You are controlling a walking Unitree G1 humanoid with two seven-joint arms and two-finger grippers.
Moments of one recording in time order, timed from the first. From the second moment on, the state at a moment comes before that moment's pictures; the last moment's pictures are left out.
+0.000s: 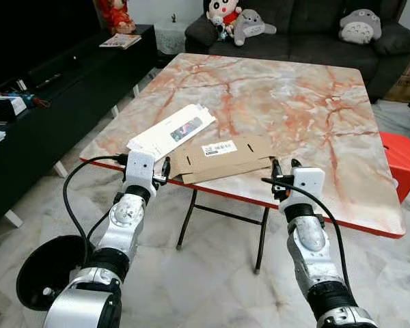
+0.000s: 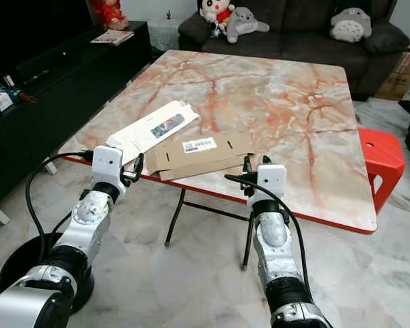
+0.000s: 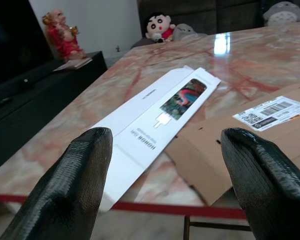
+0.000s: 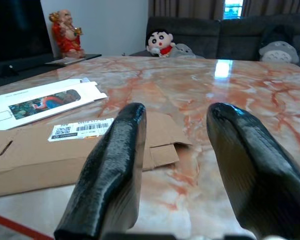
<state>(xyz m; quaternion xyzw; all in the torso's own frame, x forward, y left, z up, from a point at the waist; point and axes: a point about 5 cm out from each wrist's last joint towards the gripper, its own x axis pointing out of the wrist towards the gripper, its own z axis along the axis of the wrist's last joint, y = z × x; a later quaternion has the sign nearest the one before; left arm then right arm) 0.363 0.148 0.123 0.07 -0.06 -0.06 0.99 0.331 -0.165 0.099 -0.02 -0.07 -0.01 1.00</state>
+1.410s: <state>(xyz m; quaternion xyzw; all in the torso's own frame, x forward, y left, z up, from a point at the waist) 0.364 0.149 0.126 0.07 -0.06 -0.06 0.99 0.333 -0.161 0.100 -0.01 -0.07 -0.01 1.00</state>
